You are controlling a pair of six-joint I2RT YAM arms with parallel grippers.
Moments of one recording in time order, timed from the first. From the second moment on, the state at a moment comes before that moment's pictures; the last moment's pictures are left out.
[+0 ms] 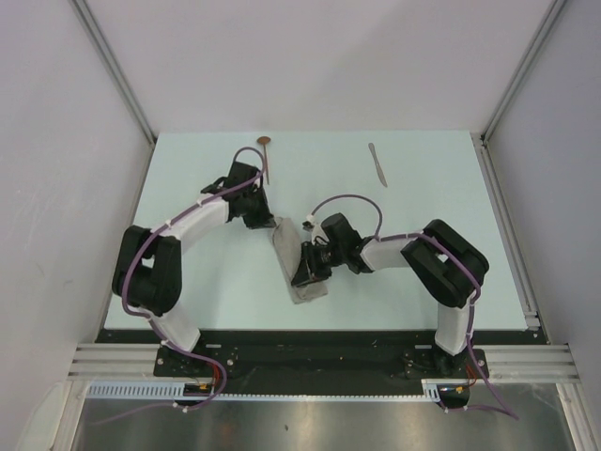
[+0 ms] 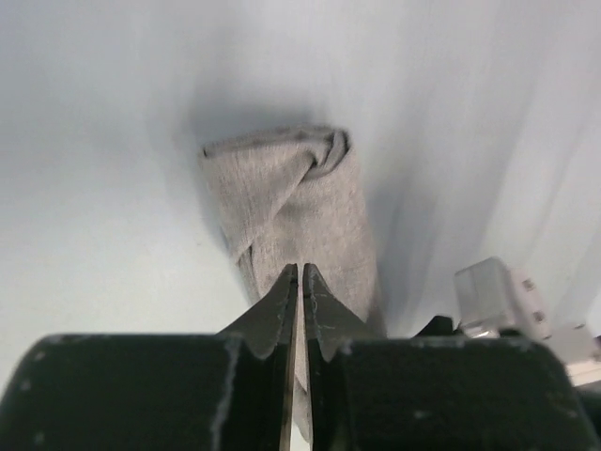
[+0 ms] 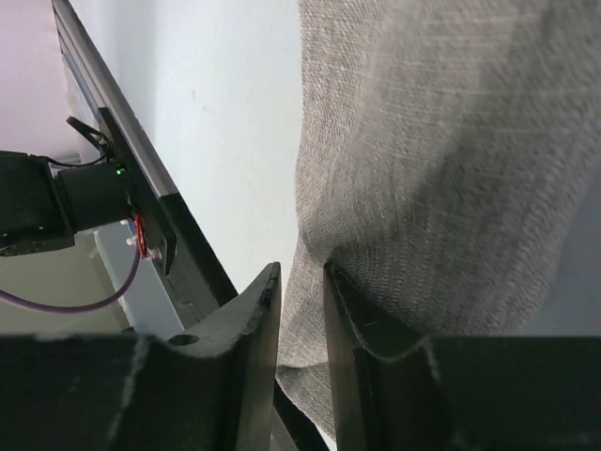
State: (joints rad) left arm -0.35 1.69 1.15 -0.47 0.17 -0.63; right arm 0.76 1.89 0.89 0.23 -0.64 0.70
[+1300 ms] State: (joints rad) left arm -0.46 1.95 1.46 -0.72 -0.13 -0.49; right arm 0.64 2.14 1.27 0.30 -0.61 0.89
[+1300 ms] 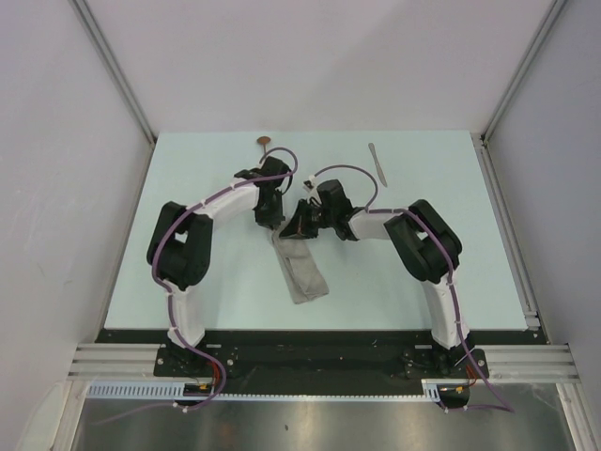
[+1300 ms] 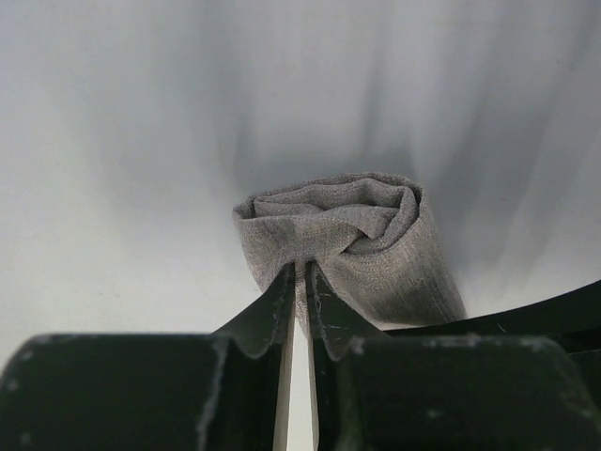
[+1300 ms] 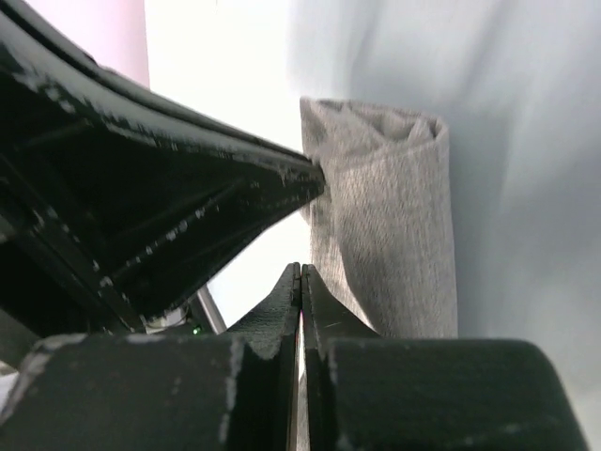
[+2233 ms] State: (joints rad) left arm -0.47 1.95 1.47 -0.69 -0.08 -0.52; right arm 0.67 2.25 1.37 0.30 -0.53 0.90
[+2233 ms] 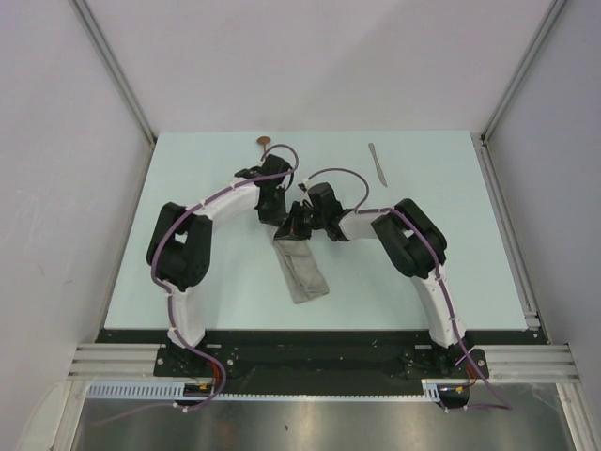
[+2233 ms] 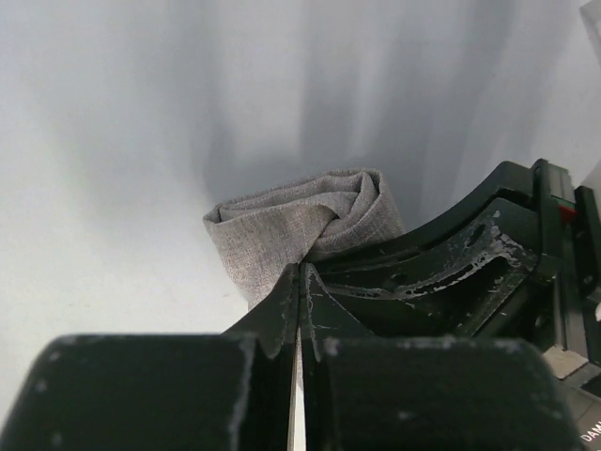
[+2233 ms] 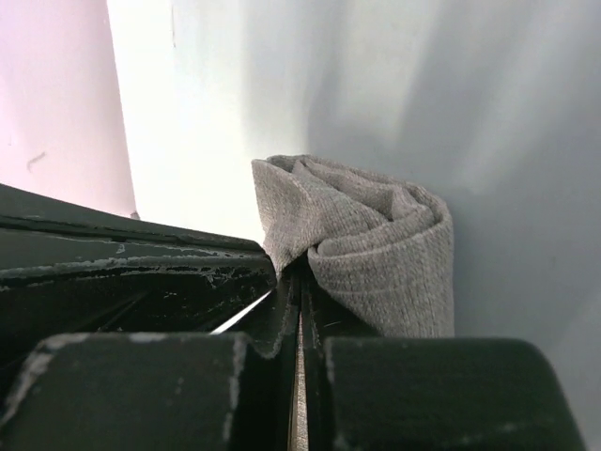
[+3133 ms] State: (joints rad) left arm -0.55 1.80 1.27 -0.55 0.16 -0.58; right arm 0.61 1.87 1.02 0.23 -0.61 0.78
